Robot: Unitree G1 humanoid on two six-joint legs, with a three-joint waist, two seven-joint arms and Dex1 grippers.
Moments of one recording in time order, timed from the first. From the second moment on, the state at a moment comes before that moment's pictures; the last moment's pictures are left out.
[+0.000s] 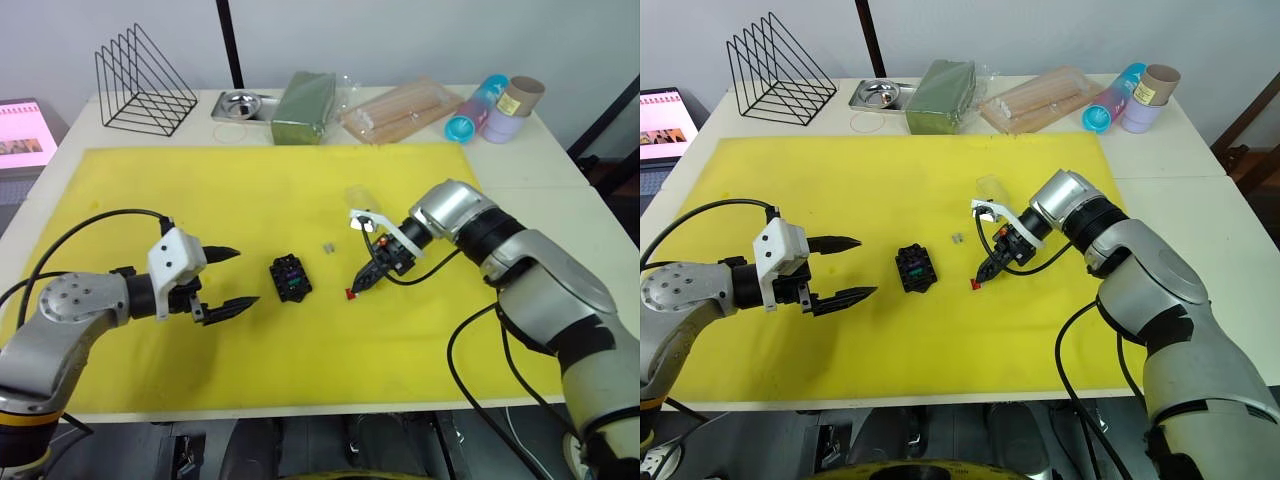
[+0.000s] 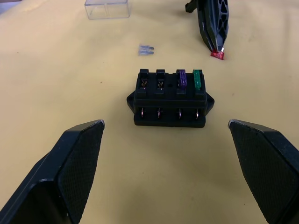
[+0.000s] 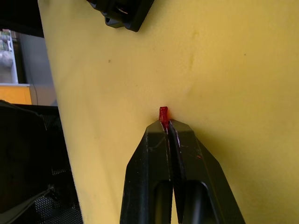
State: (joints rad) left arm -0.09 0.86 0.14 -0.43 -0.49 0.48 -0.96; right arm -1.26 -0.52 0.92 0.81 0.39 0.96 1.61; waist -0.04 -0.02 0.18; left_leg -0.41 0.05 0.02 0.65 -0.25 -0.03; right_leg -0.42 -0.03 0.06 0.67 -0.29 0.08
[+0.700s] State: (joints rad) left arm -0.09 0.85 0.14 -0.43 -0.49 0.47 -0.96; right arm -0.92 -0.57 0.13 0.40 0.77 1.61 0.85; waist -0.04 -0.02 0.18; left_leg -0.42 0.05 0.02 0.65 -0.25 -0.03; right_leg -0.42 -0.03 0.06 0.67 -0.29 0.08
